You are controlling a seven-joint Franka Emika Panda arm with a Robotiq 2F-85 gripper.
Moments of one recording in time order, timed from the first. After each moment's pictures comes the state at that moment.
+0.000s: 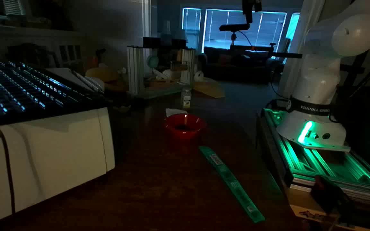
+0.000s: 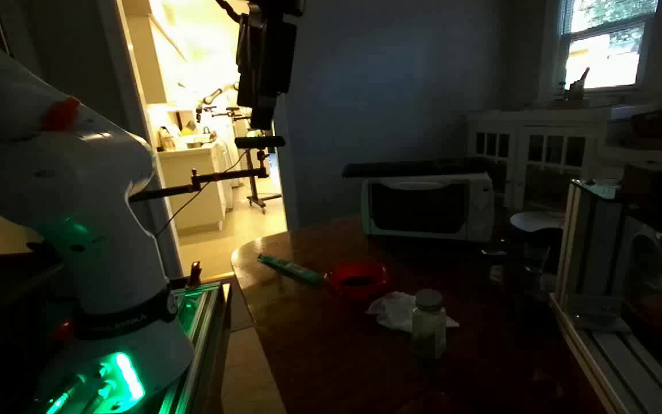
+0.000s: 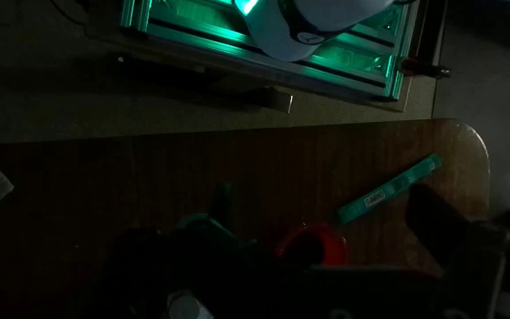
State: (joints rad) arm -0.04 -0.73 -0.34 -2.36 -0.07 1.33 -0.49
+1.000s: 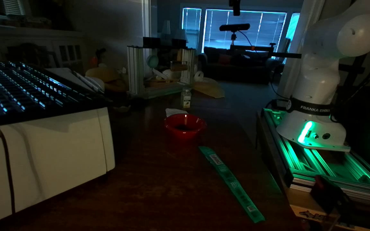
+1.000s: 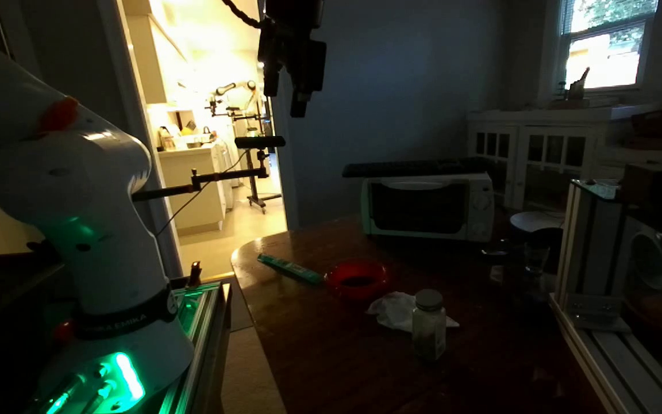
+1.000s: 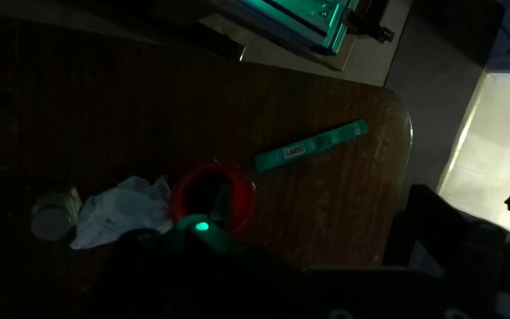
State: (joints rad) arm 0.05 -0.72 -0.21 -2.38 0.17 1.43 -0.51
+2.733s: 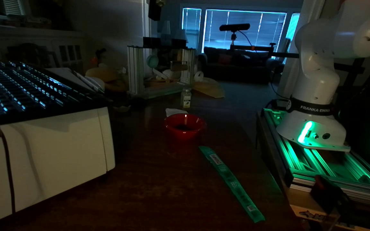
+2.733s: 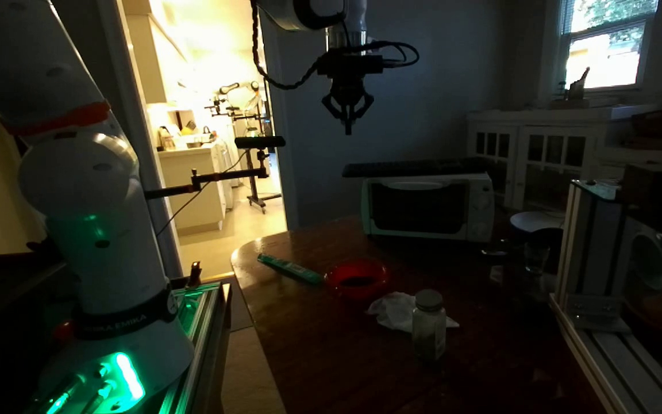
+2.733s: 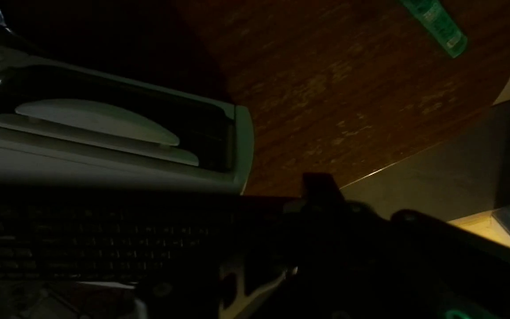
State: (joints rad) arm 0.33 -0.24 0.13 -2.17 0.28 2.08 -0.95
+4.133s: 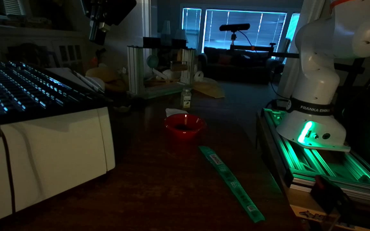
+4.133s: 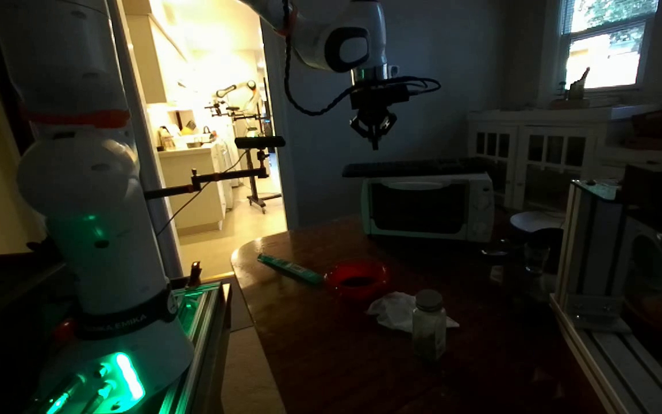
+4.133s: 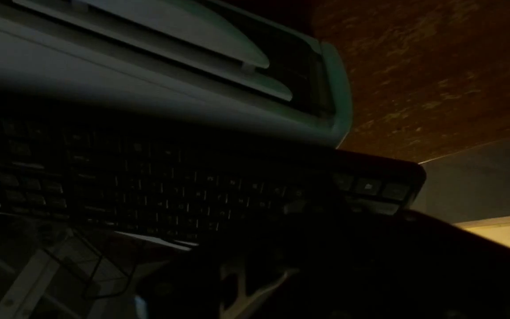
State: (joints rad) arm 0.31 0.04 0.20 -2.04 0.28 2.39 -1.03
